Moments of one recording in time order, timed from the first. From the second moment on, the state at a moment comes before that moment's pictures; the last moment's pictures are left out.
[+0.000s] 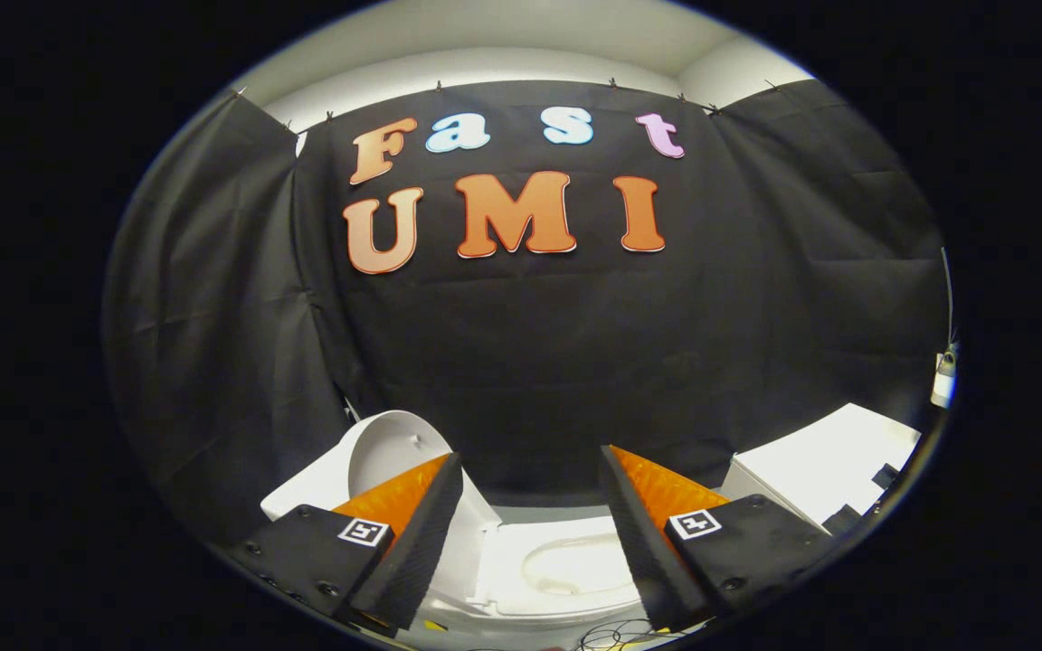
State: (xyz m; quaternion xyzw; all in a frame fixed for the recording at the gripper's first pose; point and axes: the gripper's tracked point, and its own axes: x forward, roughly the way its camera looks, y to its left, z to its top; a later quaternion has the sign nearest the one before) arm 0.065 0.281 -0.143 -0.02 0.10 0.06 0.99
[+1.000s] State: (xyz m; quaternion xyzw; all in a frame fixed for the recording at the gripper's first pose) arm 0.069 0.252 -0.130 -0.01 0.09 0.03 1.00
